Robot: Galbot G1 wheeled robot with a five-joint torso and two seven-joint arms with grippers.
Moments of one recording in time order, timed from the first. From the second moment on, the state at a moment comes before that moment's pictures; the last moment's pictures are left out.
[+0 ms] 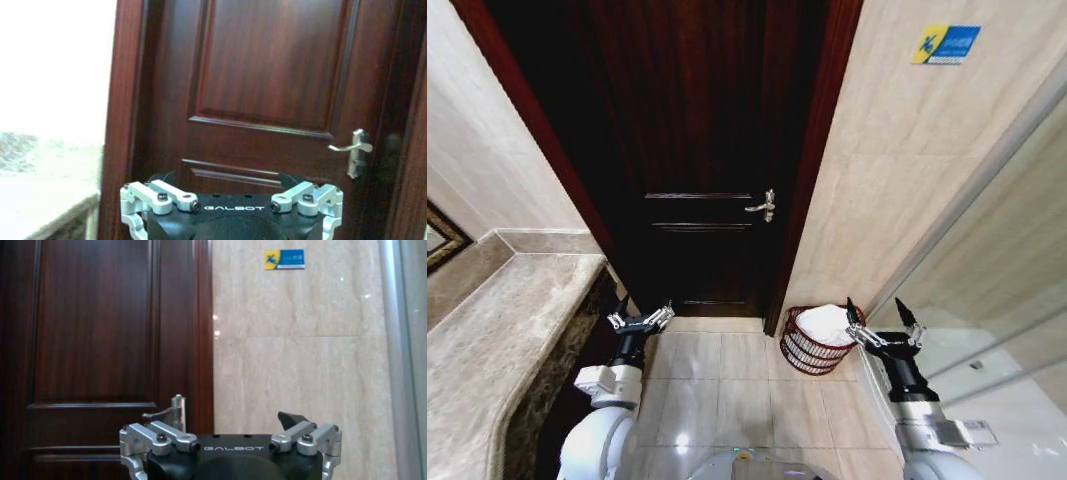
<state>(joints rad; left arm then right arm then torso) 1.72 -1.50 -0.64 -2.38 -0.24 0.08 -0.08 -1.86 1.47 0.71 2.43 0.24 0.17 -0.09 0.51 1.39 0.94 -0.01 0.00</state>
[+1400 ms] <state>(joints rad) 1.72 -1.50 -0.64 -2.38 -0.24 0.08 -0.08 -1.86 1.47 0.71 2.43 0.24 0.17 -0.09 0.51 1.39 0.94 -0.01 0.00</state>
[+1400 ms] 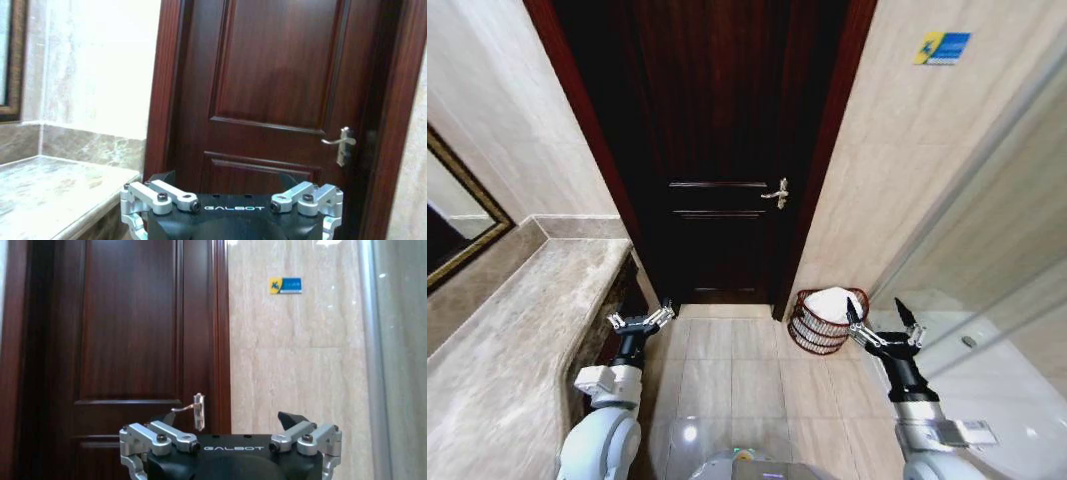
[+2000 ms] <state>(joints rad) 1.72 -1.50 -0.64 -2.38 -0.24 0.08 -0.08 -1.86 1.47 0.71 2.43 0.24 0.17 -0.09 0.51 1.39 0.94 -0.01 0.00</state>
